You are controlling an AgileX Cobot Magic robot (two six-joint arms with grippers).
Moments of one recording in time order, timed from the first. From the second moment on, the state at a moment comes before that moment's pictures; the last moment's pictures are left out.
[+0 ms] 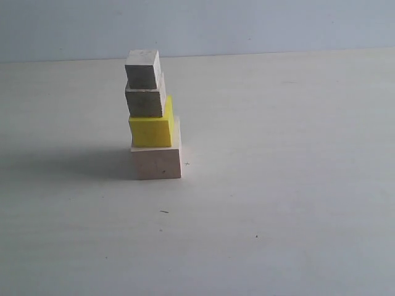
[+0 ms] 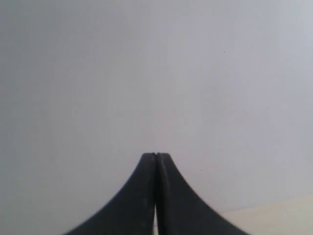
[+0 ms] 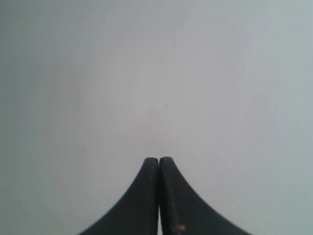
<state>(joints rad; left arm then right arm) -0.20 0.49 -0.69 -0.76 0.17 0.74 0.19 0.50 -0.85 0.65 0.22 -0.73</state>
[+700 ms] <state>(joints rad) -0.20 0.42 -0.55 -0.76 0.16 0.74 0.19 0.37 -0.79 0.63 0.30 -0.66</state>
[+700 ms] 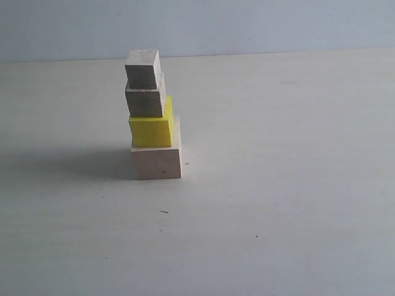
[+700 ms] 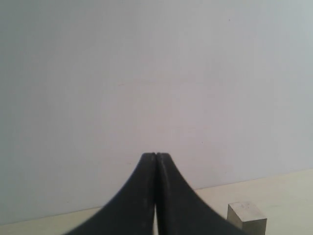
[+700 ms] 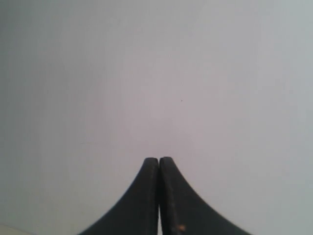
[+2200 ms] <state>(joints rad) 0.12 0.16 -0.26 -0.55 0.25 0.70 0.19 0.37 -0.79 0.63 0.30 -0.66</state>
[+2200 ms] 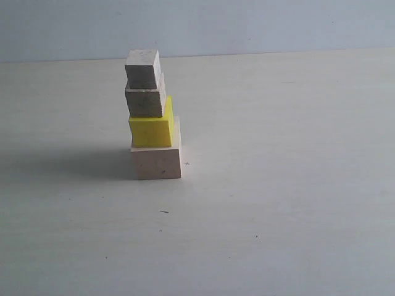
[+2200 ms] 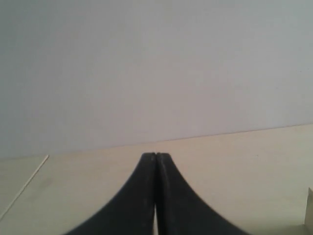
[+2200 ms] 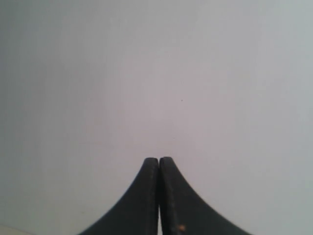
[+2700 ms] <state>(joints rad) 0.12 0.01 -0.07 -0.04 0.29 -0.02 0.19 0.37 -0.79 0.63 0.30 -0.66</state>
